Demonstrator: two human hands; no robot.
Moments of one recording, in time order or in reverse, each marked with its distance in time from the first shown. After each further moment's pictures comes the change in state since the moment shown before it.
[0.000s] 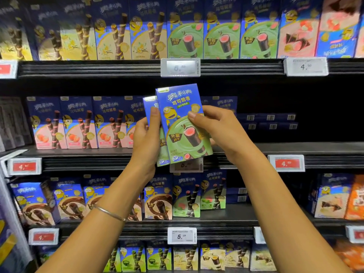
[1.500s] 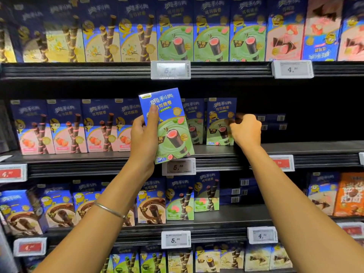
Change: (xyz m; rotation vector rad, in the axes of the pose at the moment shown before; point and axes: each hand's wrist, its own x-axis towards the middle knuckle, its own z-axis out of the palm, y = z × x) left_hand 0.009 -0.002 0.015 -0.070 0.045 0.003; right_hand 0.067 0.083 -0.095 -0.738 0.688 0.180
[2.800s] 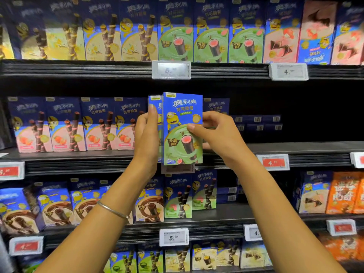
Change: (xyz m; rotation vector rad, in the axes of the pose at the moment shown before) left_hand -0.005 0.000 0.004 0.021 -0.056 0.065; right_hand -0.103 -0.070 -0.040 0.552 -0.526 -0.180
